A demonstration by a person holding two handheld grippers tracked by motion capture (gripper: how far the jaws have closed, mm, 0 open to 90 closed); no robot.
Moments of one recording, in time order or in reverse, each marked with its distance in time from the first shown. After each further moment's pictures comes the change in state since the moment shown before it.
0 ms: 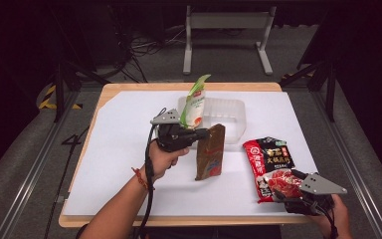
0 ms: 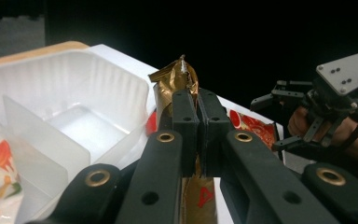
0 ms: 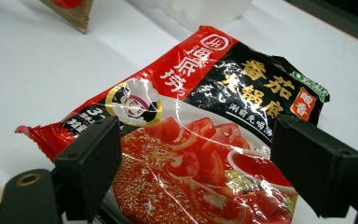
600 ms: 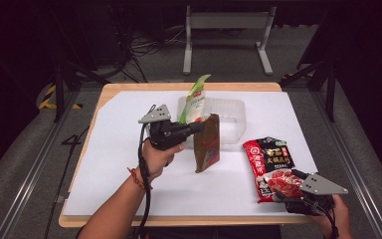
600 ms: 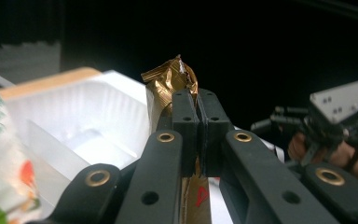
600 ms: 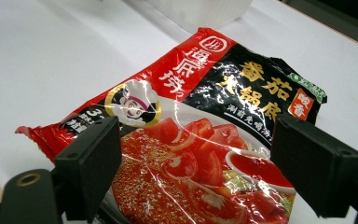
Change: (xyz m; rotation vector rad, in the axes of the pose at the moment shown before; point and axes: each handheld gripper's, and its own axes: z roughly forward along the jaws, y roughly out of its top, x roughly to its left) left arm -0.004 0.011 -0.025 -0.142 0.039 -0.032; right arm -0.001 0.000 -0.001 -0.005 -0.003 -0.002
